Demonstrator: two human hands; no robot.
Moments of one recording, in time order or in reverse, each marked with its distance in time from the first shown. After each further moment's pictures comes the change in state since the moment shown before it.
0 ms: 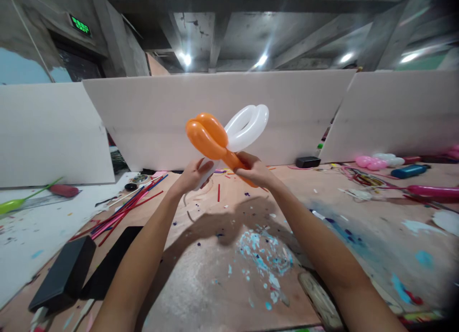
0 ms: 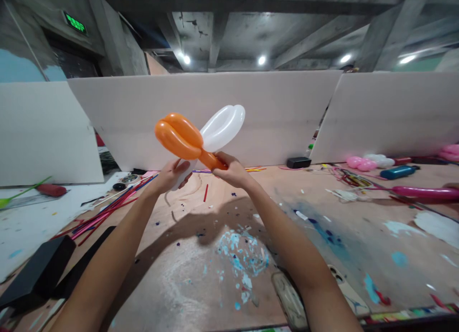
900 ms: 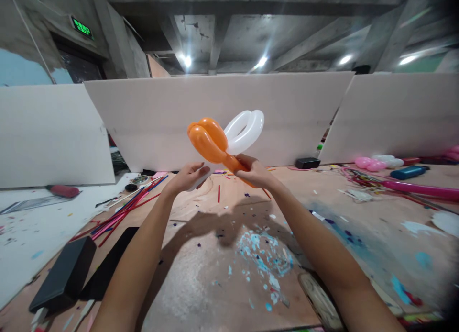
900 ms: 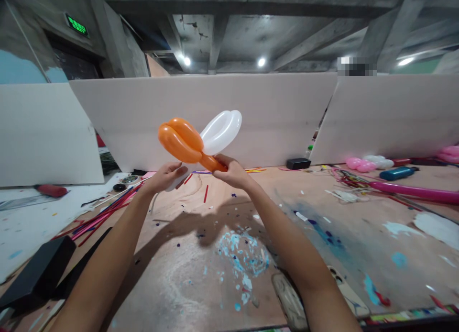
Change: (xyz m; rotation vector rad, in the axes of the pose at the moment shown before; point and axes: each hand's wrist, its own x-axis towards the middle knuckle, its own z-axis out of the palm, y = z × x) left_hand -0.004 0.001 -0.025 0.284 -0.136 -0.002; right_hand 0.002 0.009 -0.002 -0.020 -0.043 0.003
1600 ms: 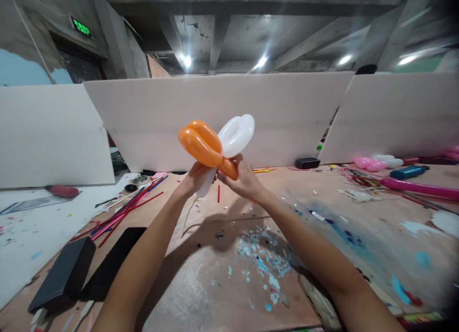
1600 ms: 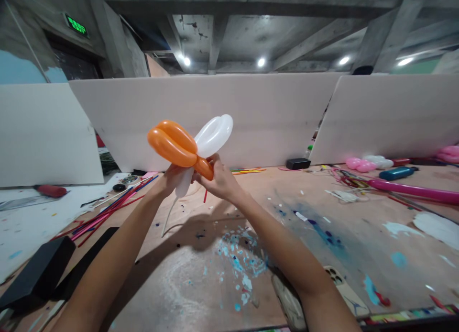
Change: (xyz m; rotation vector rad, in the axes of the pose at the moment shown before) left_hand 0.015 0.011 0.036 -0.454 0.247 0.027; right_hand -0.012 -0.027 0.036 -0.145 0.143 -0.048
